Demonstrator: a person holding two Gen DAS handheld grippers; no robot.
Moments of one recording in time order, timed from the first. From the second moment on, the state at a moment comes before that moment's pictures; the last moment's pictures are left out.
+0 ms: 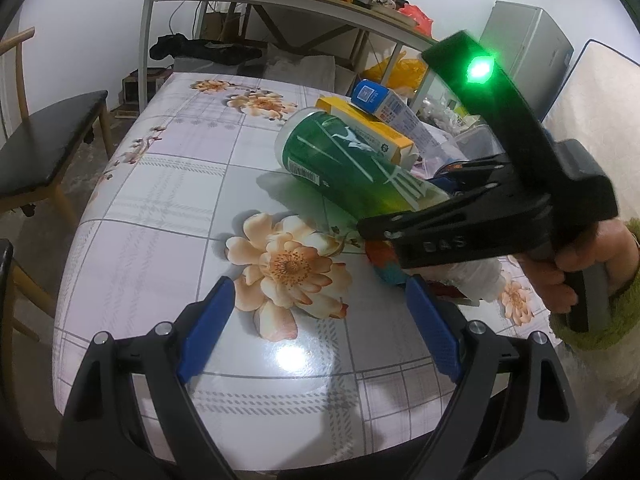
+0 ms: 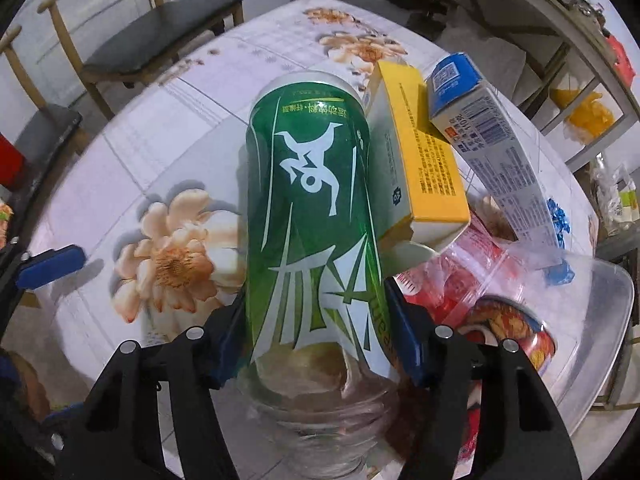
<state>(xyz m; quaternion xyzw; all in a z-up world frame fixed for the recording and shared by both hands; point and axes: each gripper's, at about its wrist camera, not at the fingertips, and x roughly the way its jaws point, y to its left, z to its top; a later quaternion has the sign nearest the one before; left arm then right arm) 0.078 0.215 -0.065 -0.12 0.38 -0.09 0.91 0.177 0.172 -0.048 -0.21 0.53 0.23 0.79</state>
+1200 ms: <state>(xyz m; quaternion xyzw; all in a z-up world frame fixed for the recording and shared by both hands) 0.097 0.083 -0.011 -0.05 0.34 -0.24 0.91 0.058 -0.178 -0.064 0.34 0.43 0.06 0.84</state>
